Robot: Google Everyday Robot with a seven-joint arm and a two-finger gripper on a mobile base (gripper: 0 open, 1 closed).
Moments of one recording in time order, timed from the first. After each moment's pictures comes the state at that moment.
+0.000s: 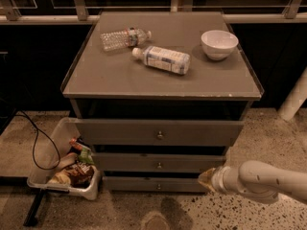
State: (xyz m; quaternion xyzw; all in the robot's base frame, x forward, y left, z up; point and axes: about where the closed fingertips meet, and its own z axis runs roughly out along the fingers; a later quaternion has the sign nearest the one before) arm 0.504 -0.231 0.431 -0.48 0.82 0.07 0.31
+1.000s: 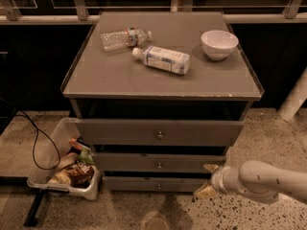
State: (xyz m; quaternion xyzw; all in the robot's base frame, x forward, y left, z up) arm 0.504 -0.231 0.431 -0.48 0.82 0.07 0.31
